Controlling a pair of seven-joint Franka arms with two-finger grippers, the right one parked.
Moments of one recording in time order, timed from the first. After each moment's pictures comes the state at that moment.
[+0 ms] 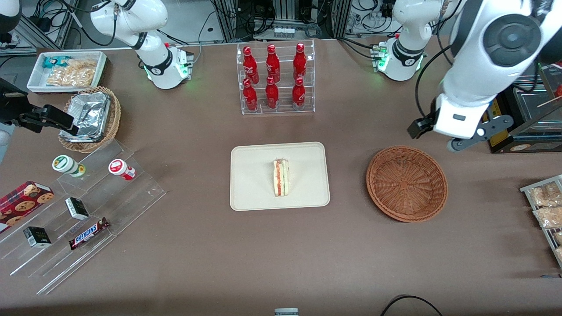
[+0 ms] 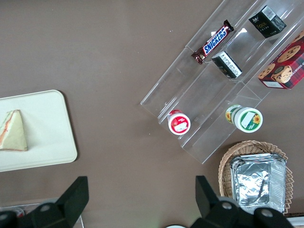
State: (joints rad) arm 0.23 0.05 -0.54 -1.59 0.13 1.45 -0.68
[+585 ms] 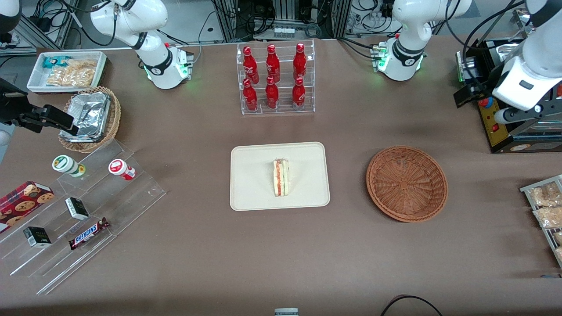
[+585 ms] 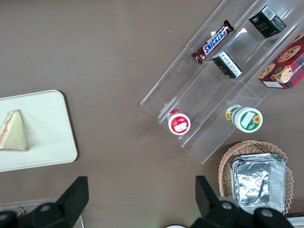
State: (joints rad) arm 0.08 -0.09 -0.17 -1.66 0.05 1.33 -0.18
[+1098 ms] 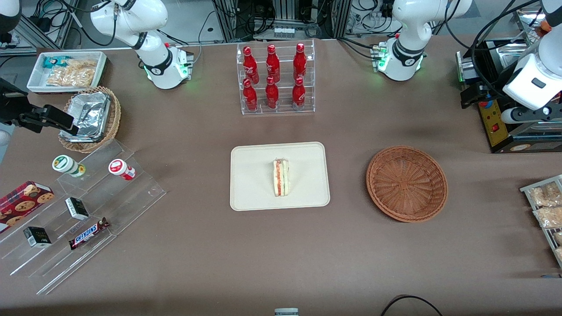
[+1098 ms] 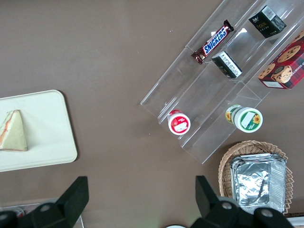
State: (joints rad) arm 0.07 -0.06 -0.15 -1.62 0.02 1.42 -0.12
